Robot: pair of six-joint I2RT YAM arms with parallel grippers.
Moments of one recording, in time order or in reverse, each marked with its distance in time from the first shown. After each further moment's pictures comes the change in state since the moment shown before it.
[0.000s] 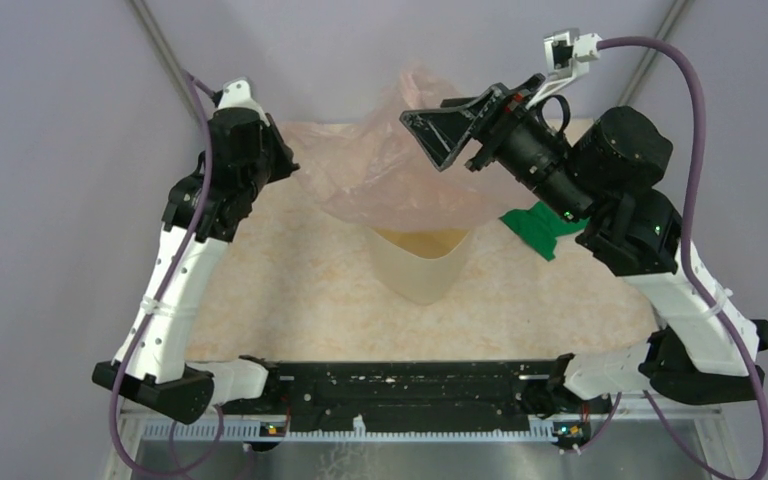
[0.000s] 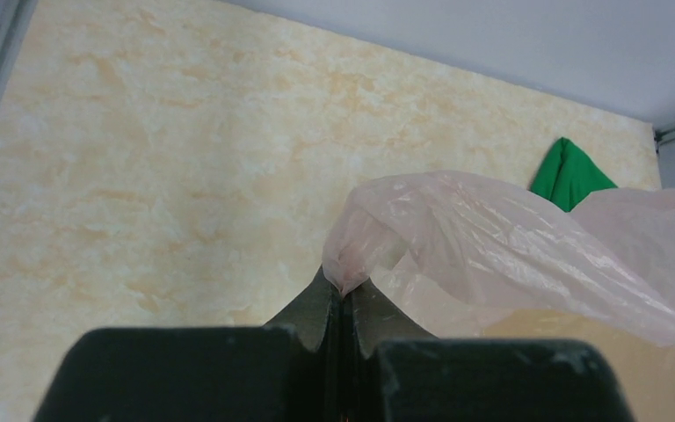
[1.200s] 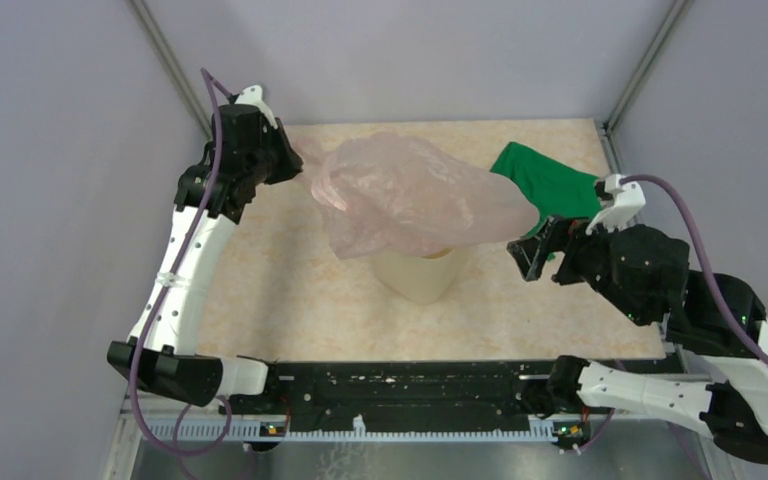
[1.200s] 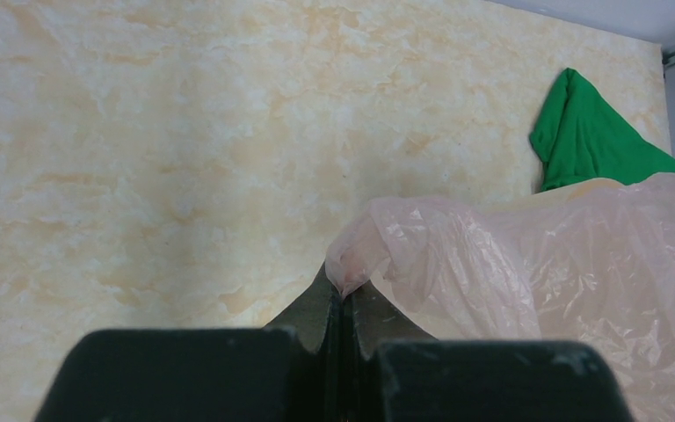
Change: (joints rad) left arm 0.129 0.077 -0.071 0.024 0.270 0.053; right arm 0.004 -0.497 -0.460 -0.753 0.311 0.163
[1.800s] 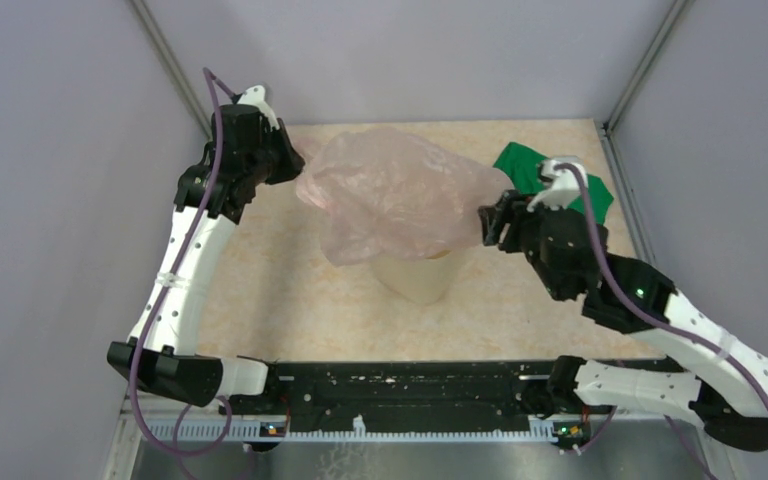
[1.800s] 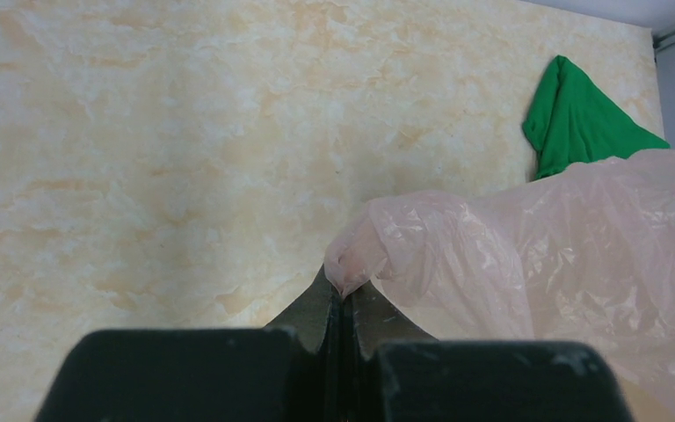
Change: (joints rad) left arm 0.001 0.000 0.001 0.000 0.029 0.021; right arm 0.000 0.045 -0.274 0.487 0.220 -0.141
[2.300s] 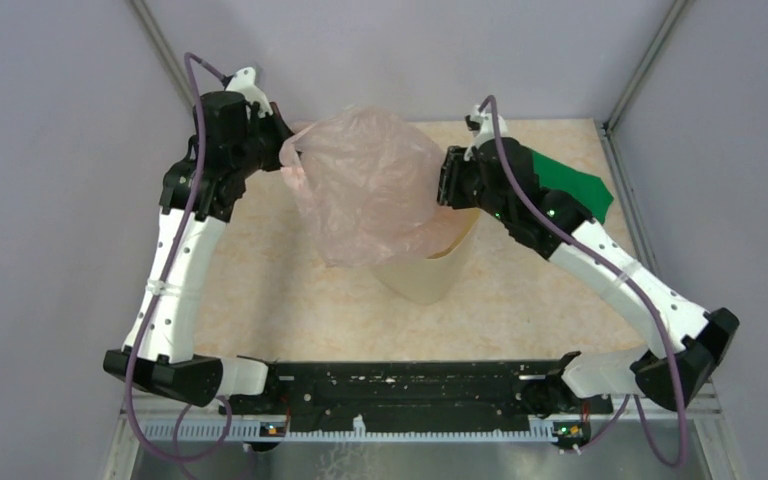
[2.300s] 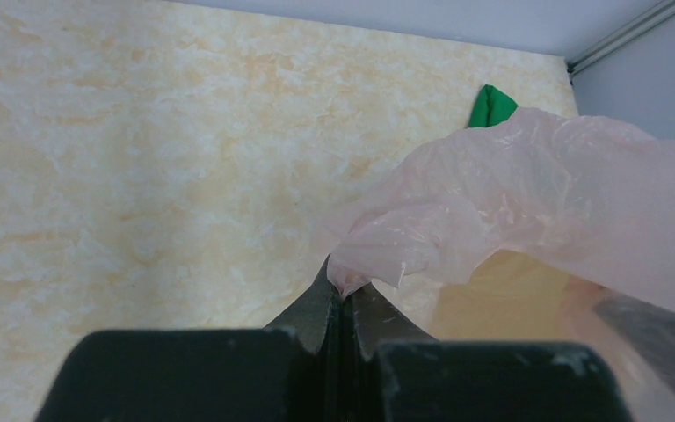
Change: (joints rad) left arm 0.000 0.000 0.107 -0.004 0.076 0.000; right arm -0.309 0.441 0.190 0.148 -0.570 0.014
